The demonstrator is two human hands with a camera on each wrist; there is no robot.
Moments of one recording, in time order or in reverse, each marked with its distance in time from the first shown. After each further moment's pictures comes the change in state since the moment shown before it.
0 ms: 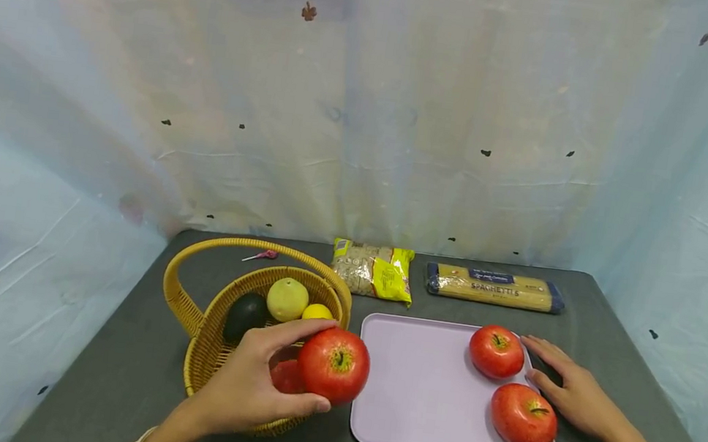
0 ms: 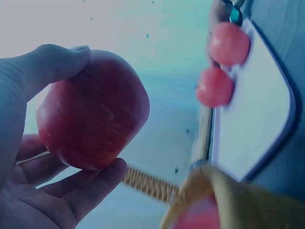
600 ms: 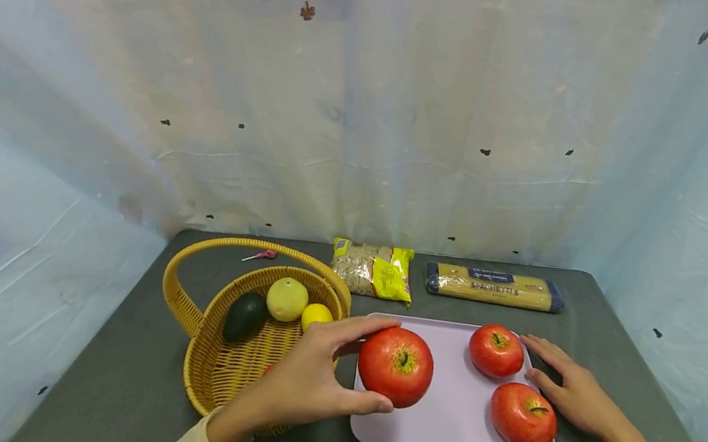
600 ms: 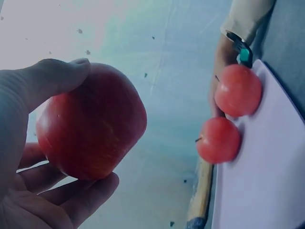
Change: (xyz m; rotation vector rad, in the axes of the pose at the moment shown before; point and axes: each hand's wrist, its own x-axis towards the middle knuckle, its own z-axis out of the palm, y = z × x) left_hand 0.047 0.014 0.047 -0.059 -0.088 0.049; right_hand 0.001 0.000 0.001 0.000 0.003 0.002
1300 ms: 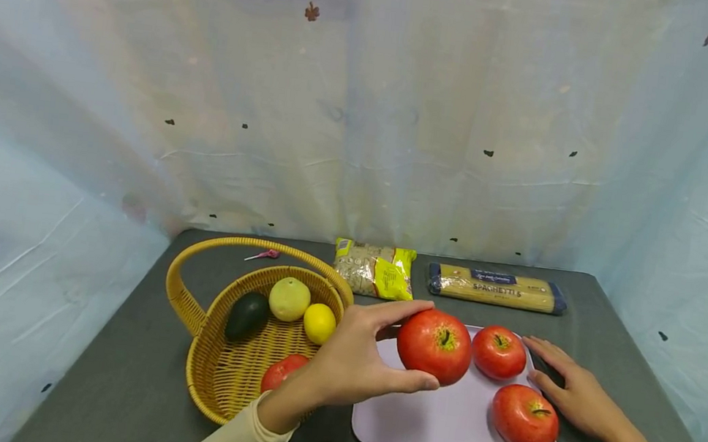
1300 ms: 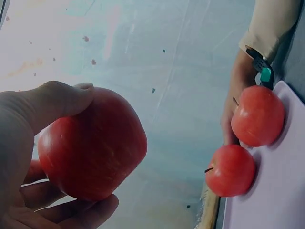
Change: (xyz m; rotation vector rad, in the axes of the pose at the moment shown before) left_hand 0.043 0.006 0.028 -0.014 0.078 -0.014; right_hand 0.001 0.002 0.000 0.000 0.006 -0.018
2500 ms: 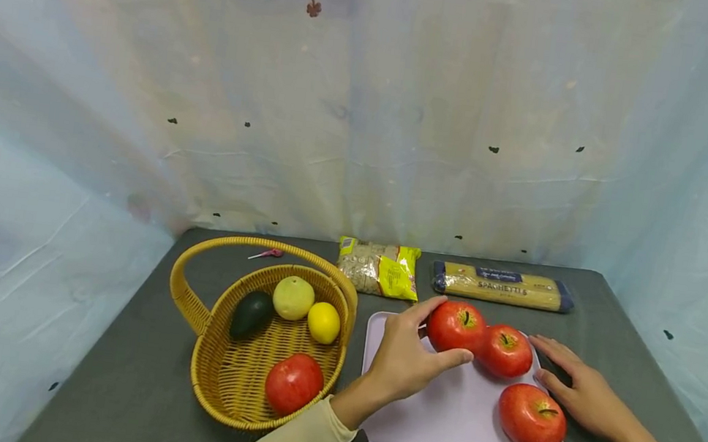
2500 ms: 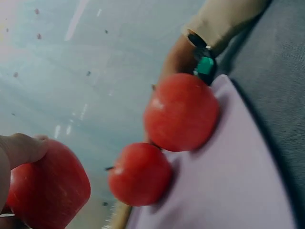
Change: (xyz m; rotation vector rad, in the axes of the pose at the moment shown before) left_hand 0.029 -0.060 0.074 -0.016 0.251 -0.192; right_hand 0.001 0.001 0.000 0.000 0.010 -0.018
